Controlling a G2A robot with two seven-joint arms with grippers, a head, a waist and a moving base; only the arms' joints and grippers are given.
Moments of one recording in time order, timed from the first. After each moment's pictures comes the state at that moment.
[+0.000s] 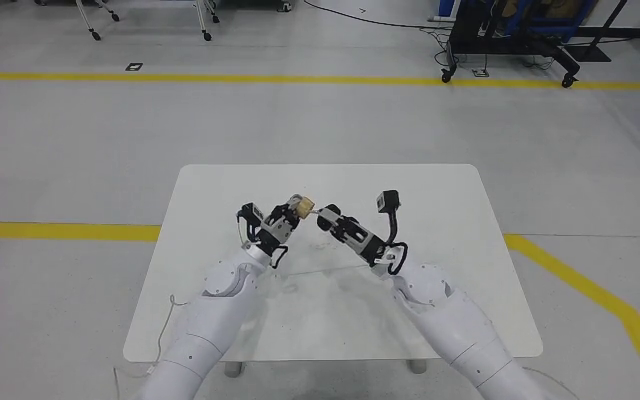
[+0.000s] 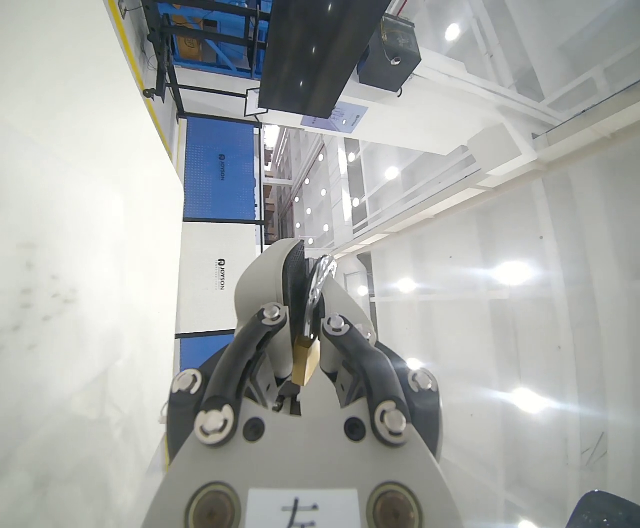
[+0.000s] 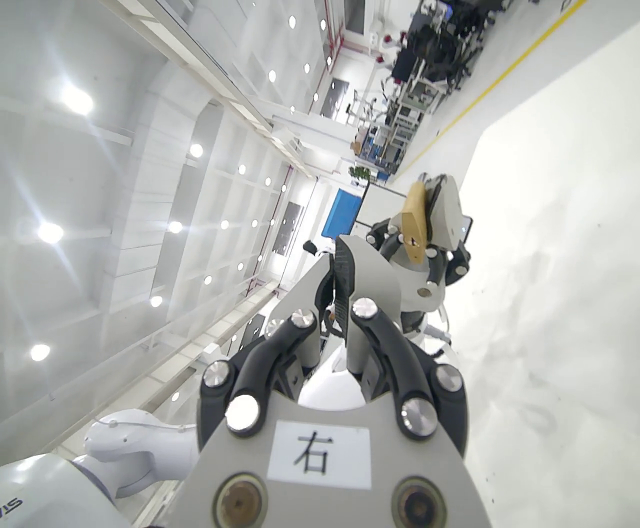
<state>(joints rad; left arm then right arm) 1.14 -1.38 -1.10 -1.07 -0.74 -0.34 -0.55 -1.25 -1.26 0.98 -1.40 0.24 -0.47 0.30</state>
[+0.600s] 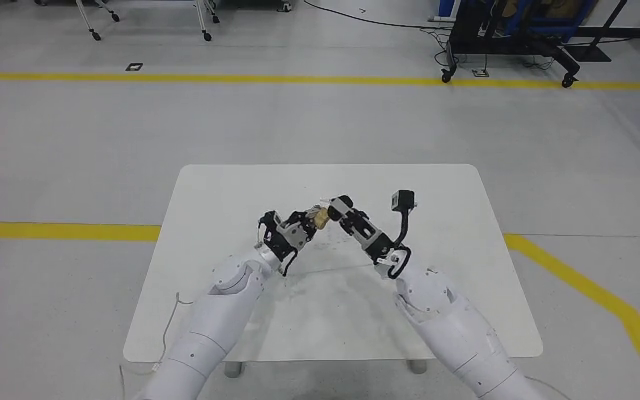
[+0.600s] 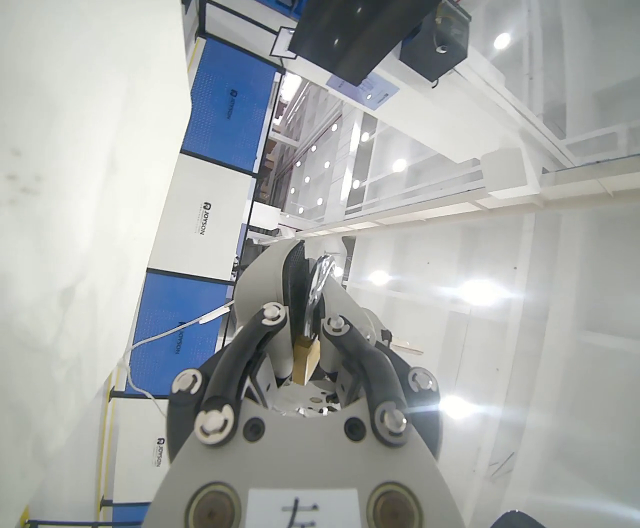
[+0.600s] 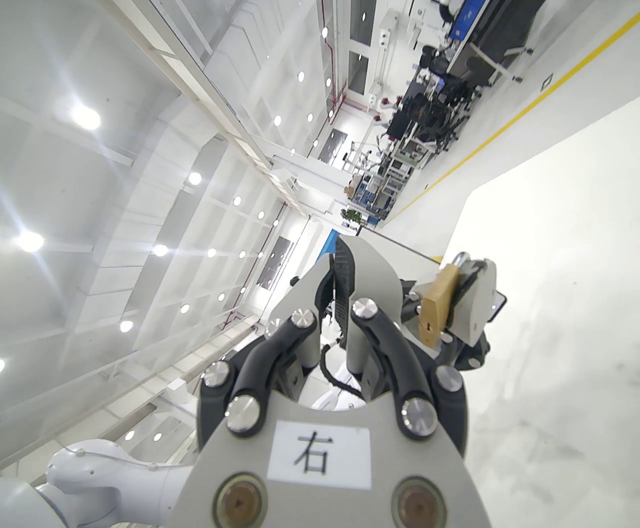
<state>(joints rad) 1.12 -1.38 -1.06 -1.08 -0.79 -0.09 -0.64 -1.32 -1.26 1.03 -1.48 0.10 -0.46 0.12</state>
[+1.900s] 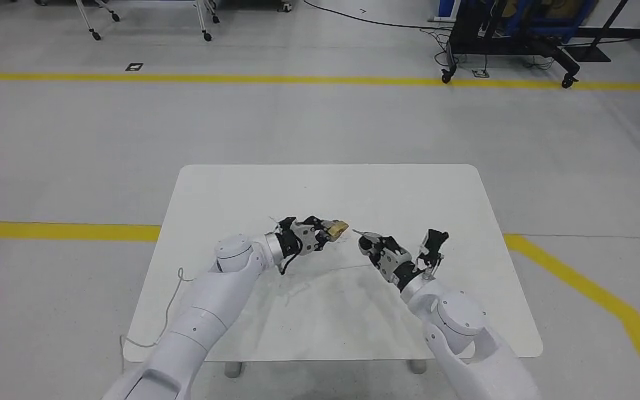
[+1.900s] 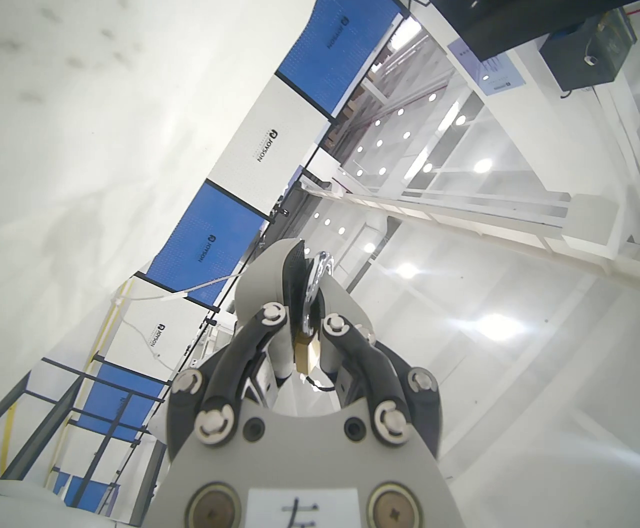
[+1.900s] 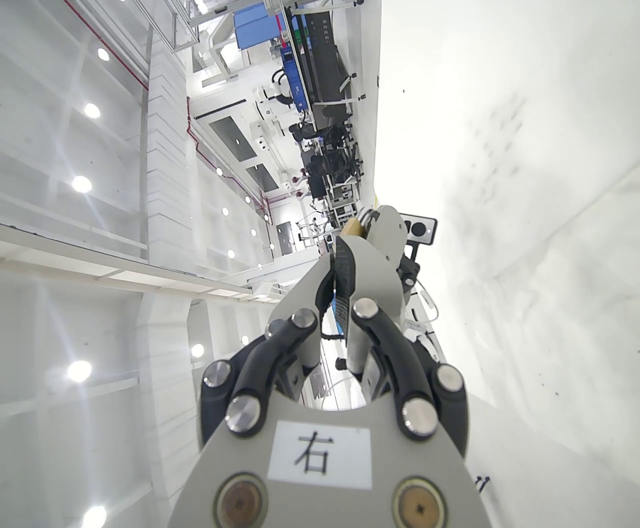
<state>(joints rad) 0.98 -1.39 -1.01 -0.94 -0.81 0.29 -0.82 -1.64 -1.23 1.23 -1.90 0.54 0.28 0.03</state>
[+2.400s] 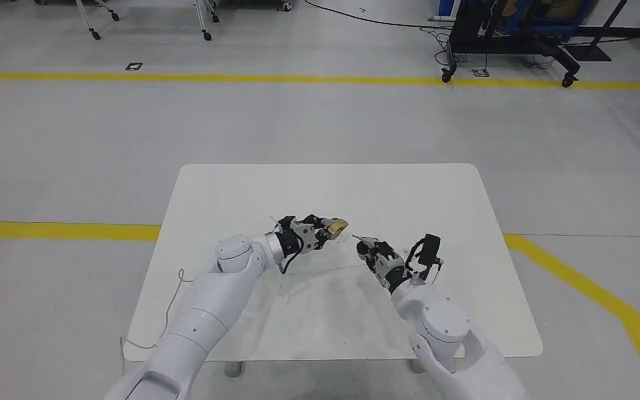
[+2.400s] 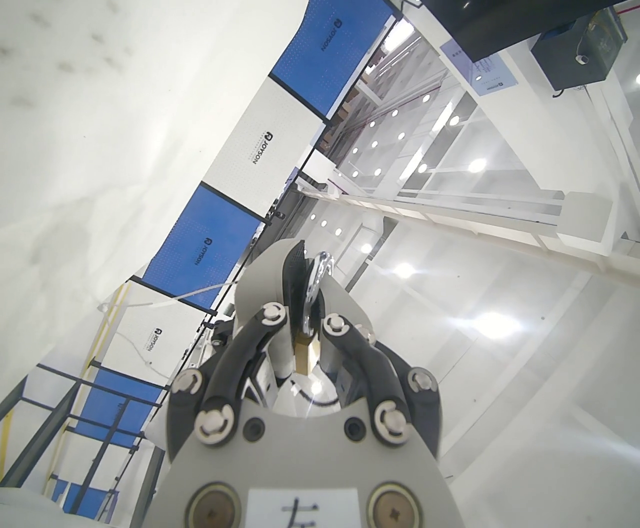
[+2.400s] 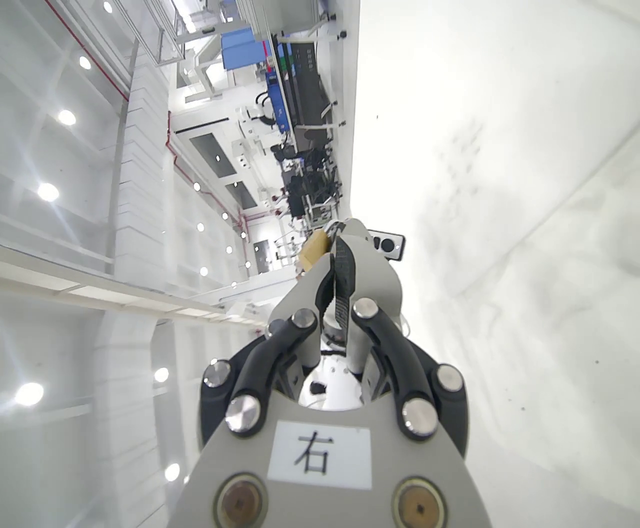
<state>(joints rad) 1.00 -1.39 -1.02 -0.97 -0.81 0.26 -0.78 -1.63 -1.25 1.13 -1.92 0.40 0.32 -0.20</state>
